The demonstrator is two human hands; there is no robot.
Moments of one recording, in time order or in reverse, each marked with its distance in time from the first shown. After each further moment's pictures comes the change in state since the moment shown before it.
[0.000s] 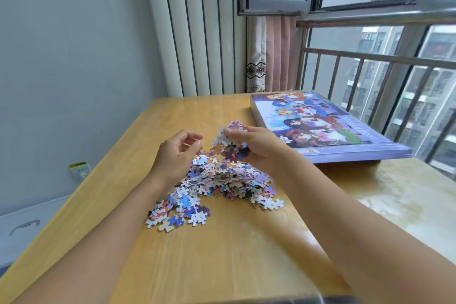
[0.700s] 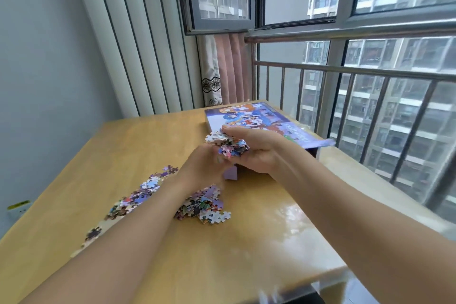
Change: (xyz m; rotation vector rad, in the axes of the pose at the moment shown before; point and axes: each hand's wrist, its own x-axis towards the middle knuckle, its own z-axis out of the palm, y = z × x) left_hand 0.030 0.070 0.132 0.341 -0.407 0.197; right_hand -0.073 -0.070 -0.062 0.313 0.070 0.168
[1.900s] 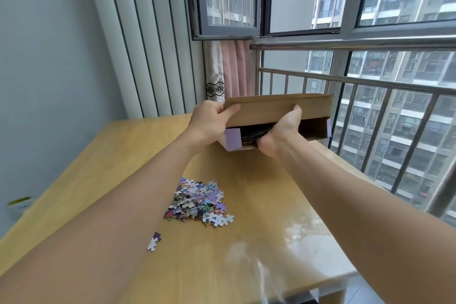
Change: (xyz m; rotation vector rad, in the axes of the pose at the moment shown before) left_hand 0.035 0.060 -0.057 -0.287 0.264 -0.042; right_hand 0.050 -0.038 -0.024 0.533 0.355 -0.279
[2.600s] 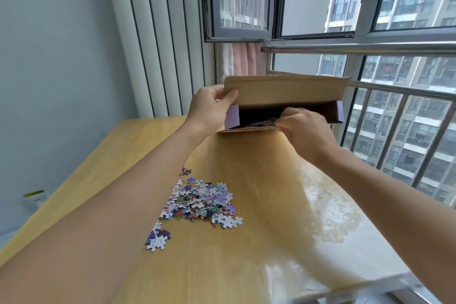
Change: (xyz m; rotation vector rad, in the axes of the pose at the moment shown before) left_hand -0.002 0.014 -0.026 -0.163 0.082 0.094; right_hand -0.011 -0.045 -0.044 -1.940 -0.422 -1.685
